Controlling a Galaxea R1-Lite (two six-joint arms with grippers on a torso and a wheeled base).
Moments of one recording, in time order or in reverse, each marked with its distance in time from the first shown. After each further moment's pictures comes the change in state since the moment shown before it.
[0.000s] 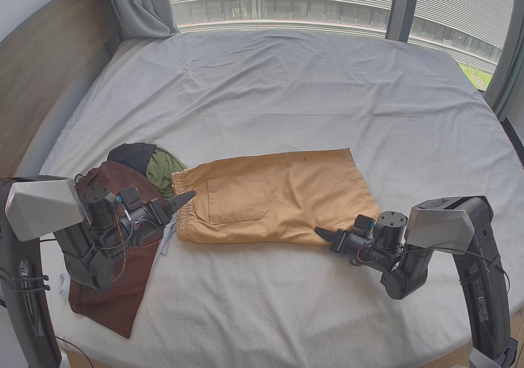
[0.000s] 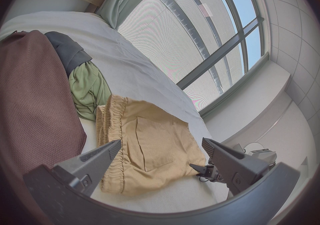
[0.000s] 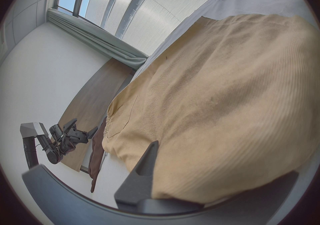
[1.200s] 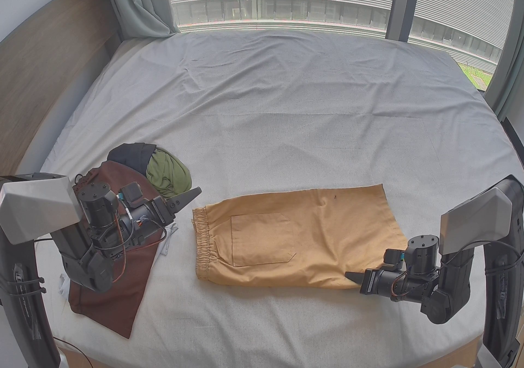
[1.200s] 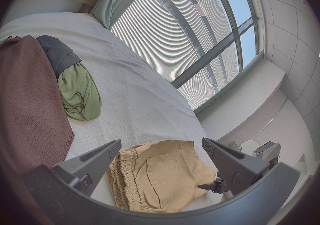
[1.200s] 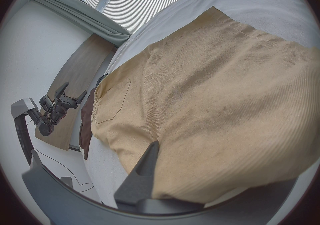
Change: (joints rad) left arm -0.037 -0.054 0.031 0.001 -0.002 0.000; right arm -0.007 -0.233 0.576 -0.003 -0.074 -0.163
